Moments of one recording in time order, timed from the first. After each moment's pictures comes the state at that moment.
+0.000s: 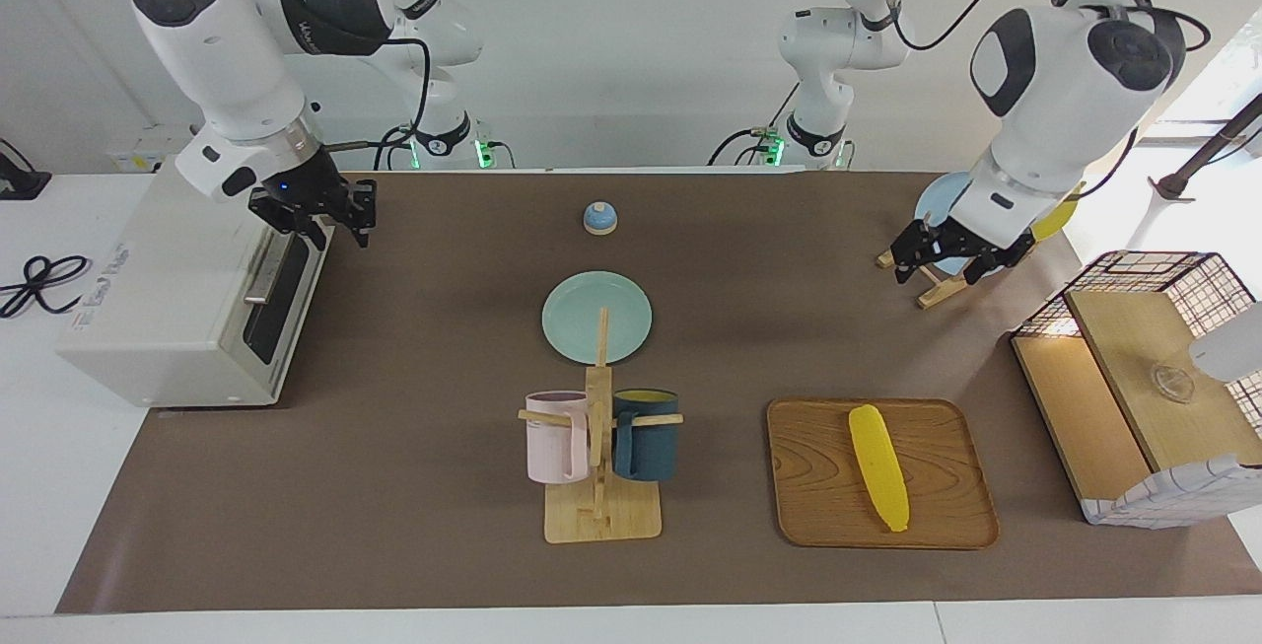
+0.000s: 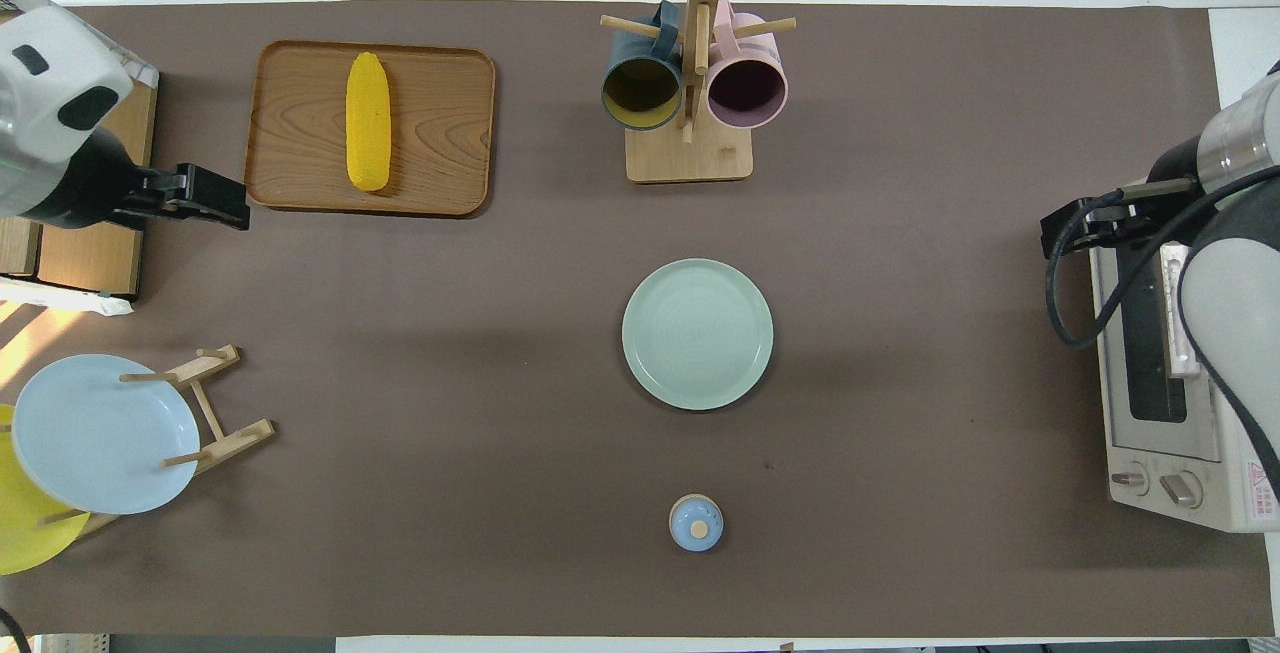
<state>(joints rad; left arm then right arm) -0.14 0.24 0.00 -1.51 -0.05 1.71 -0.04 -0.02 0.02 0.05 -1.70 -0.01 1.65 -0.04</state>
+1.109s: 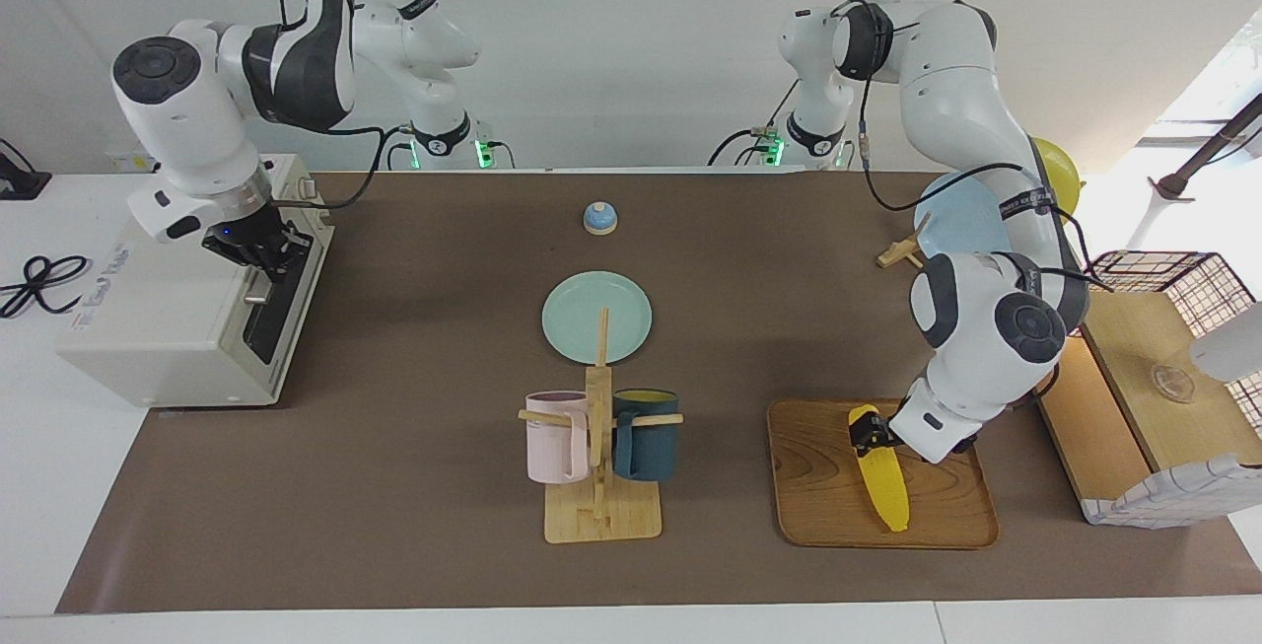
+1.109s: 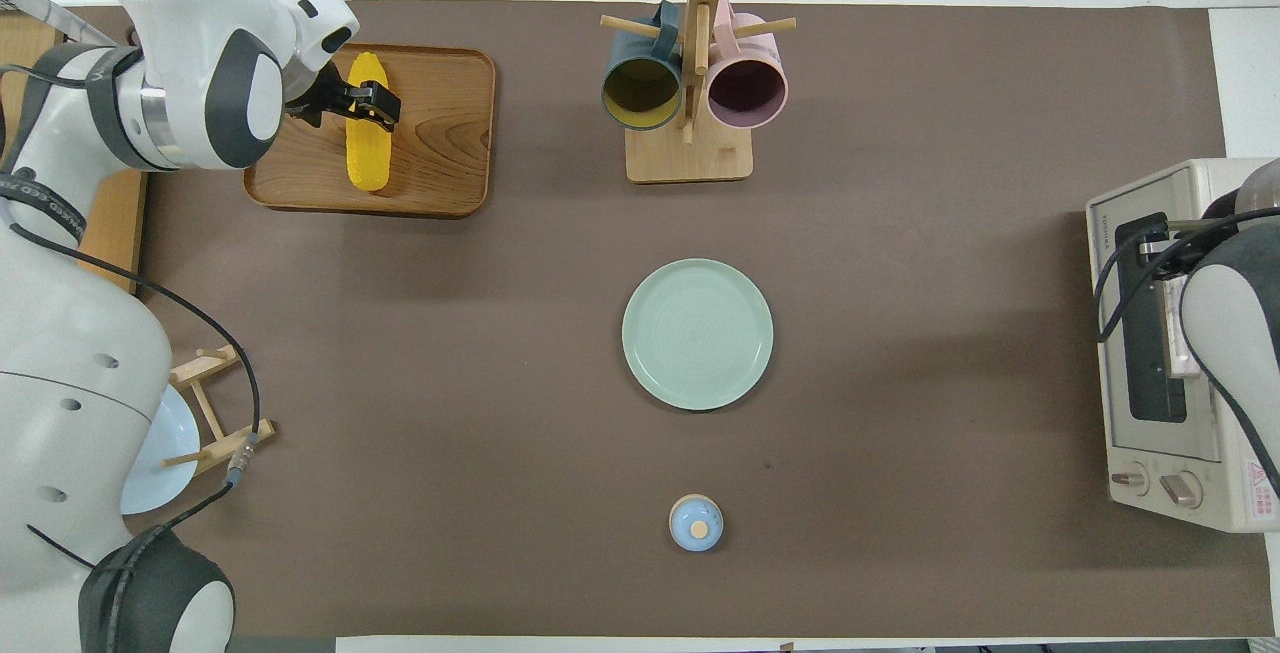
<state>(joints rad) -0.16 0.78 0.00 -1.19 -0.05 1.99 0.03 -0.17 0.01 0.04 -1.91 -0.17 1.87 -0.02</state>
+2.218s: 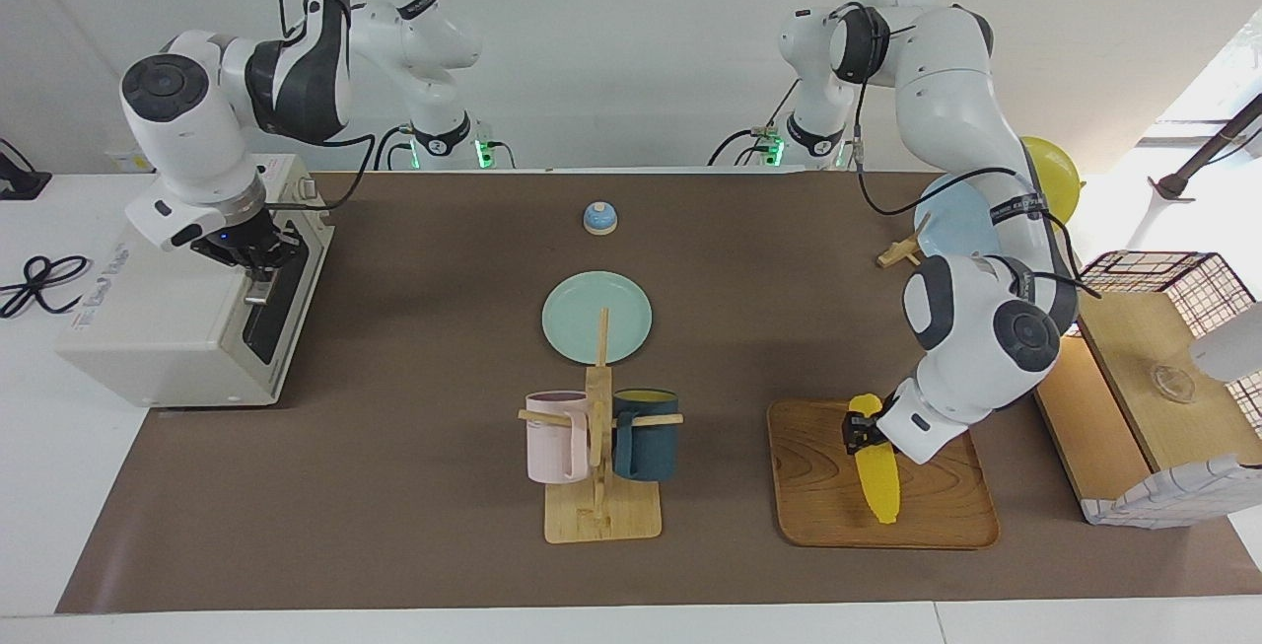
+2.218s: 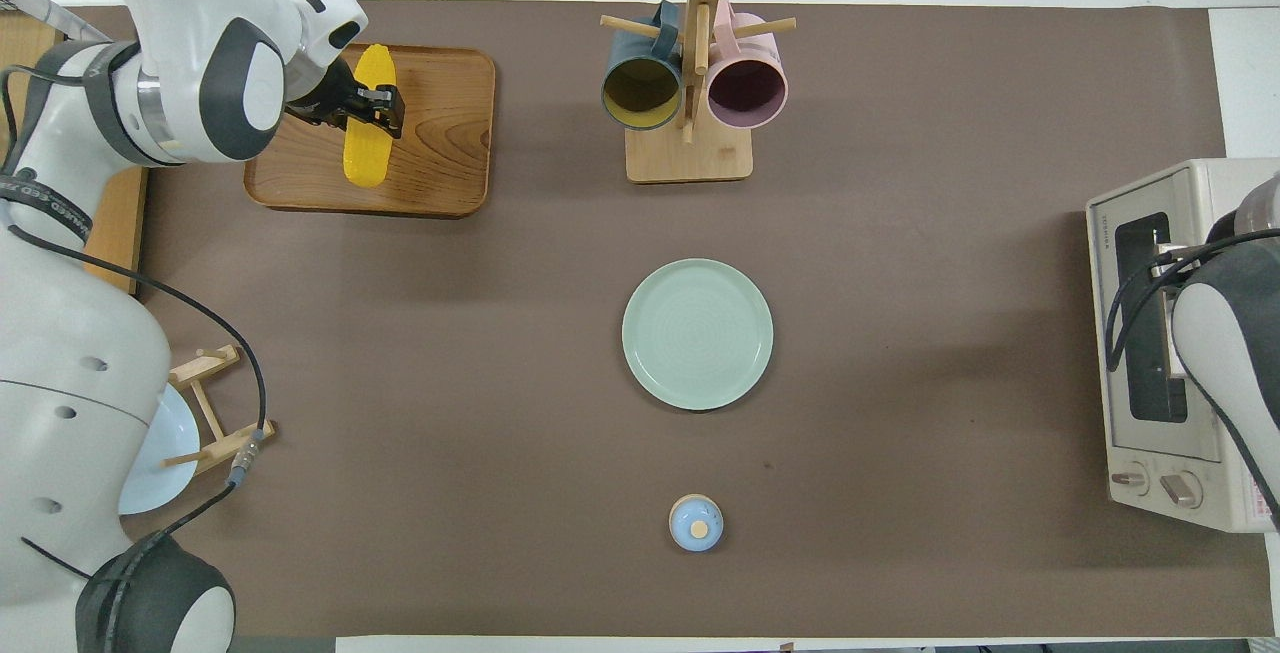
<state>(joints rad) -0.17 0.74 -0.01 -1.15 -0.15 1.89 0.01 -0.18 0.00 0.04 -1.95 -0.25 1.88 -0.12</state>
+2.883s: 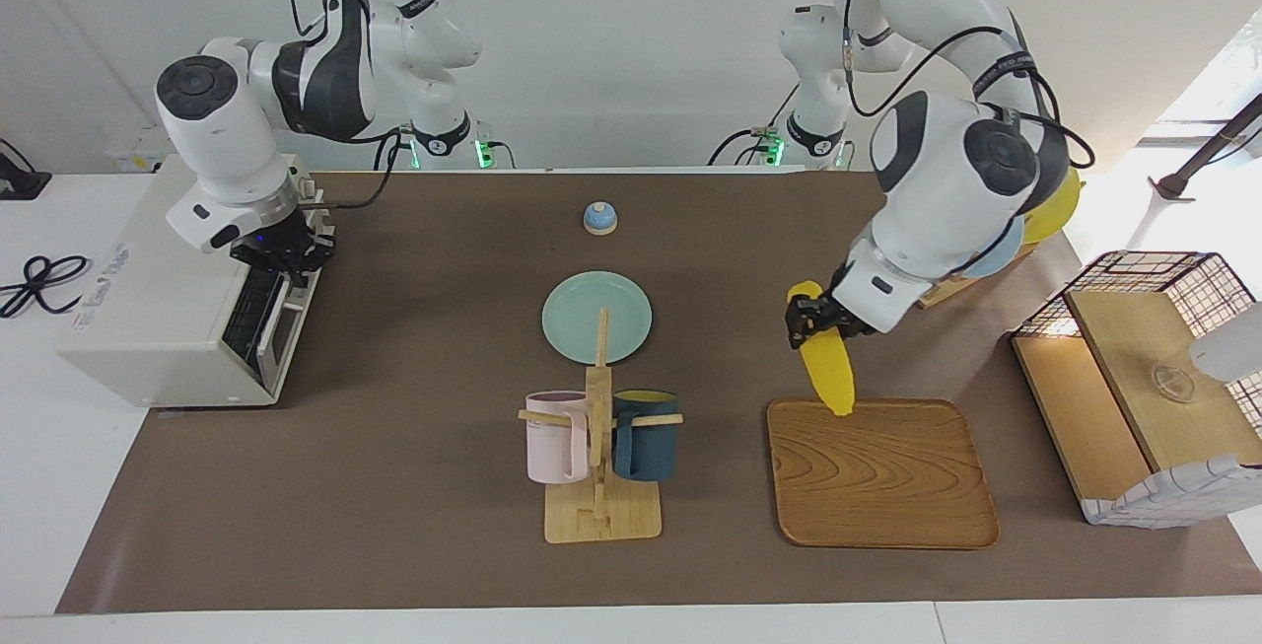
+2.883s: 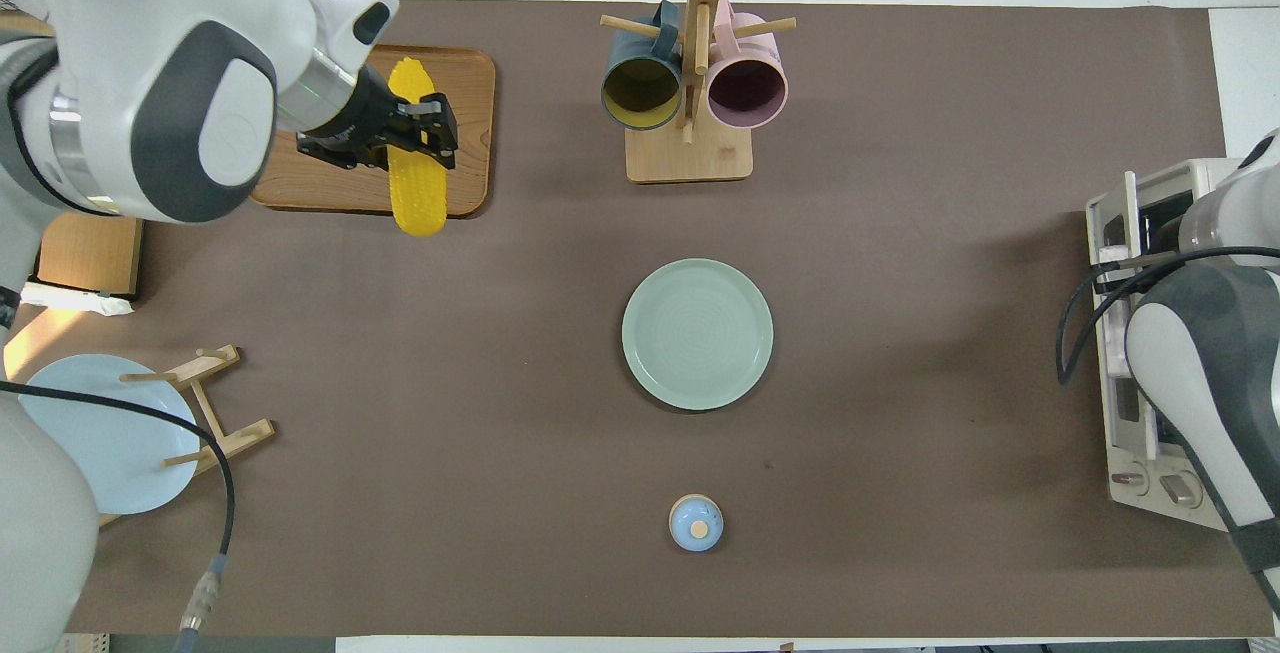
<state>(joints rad) -0.34 0.37 -0.01 -1.40 -0.20 1.75 -0.33 -0.14 -0.02 0.06 -2.03 -0.15 1.96 -0.12</state>
